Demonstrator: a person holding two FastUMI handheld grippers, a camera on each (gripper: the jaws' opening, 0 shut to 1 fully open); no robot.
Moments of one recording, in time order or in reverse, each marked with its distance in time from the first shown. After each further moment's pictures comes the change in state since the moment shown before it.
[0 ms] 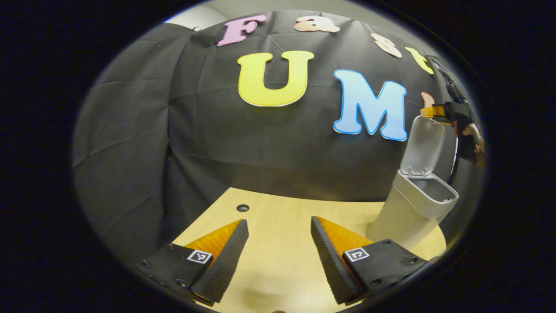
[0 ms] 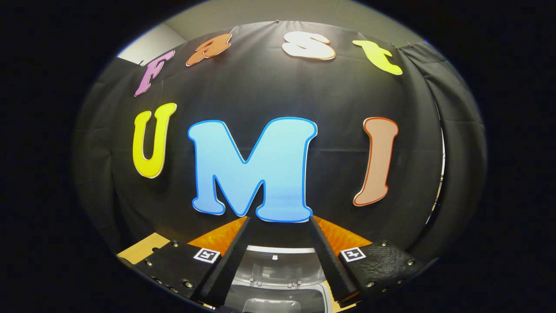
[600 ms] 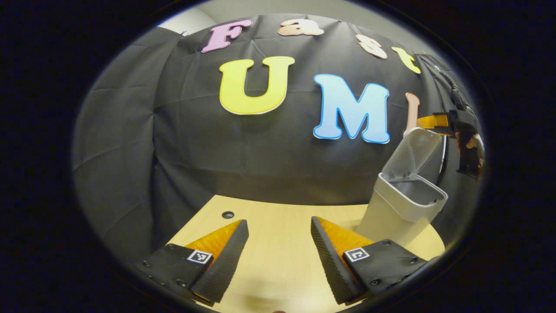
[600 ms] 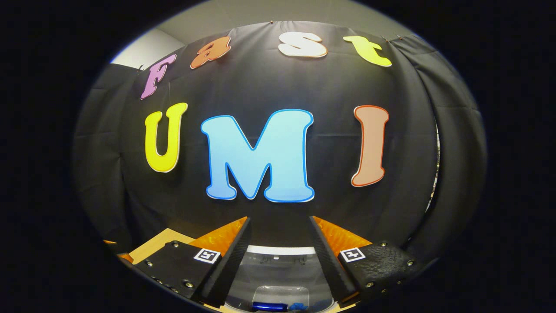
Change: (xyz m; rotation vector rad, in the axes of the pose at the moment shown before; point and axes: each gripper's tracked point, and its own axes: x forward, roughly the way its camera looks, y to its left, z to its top) left arm -0.007 -0.044 0.014 0.046 -0.040 -0.094; right arm -0.066 0.009 -0.038 0.052 0.063 0.043
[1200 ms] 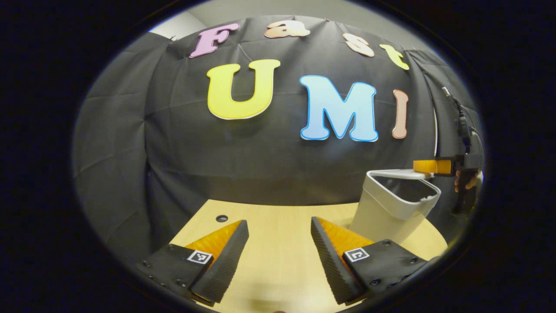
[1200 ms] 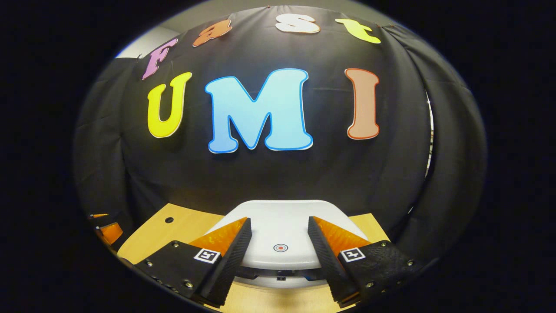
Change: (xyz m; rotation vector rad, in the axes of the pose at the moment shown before) left arm -0.008 -0.018 0.003 0.036 -0.002 -0.042; right arm -0.037 0.009 -0.117 0.036 0.175 -0.015
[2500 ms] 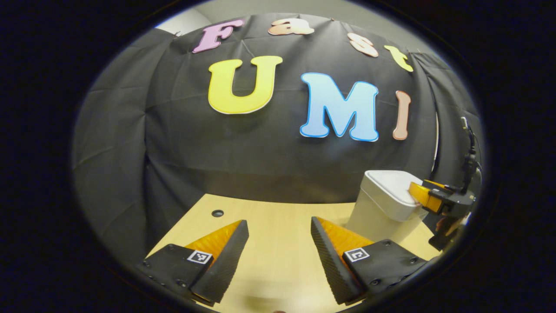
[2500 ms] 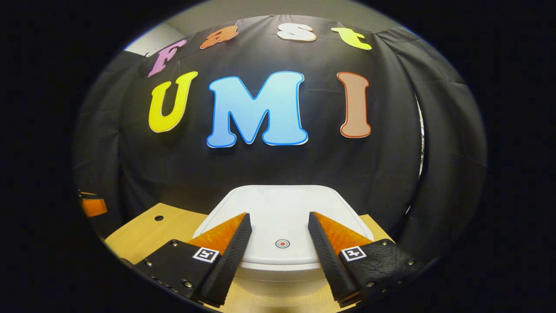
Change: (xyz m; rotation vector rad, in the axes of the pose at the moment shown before) left arm 0.004 -0.011 -0.007 -0.035 0.020 -0.006; right arm 0.002 0.001 -0.043 -0.047 -0.138 -0.055
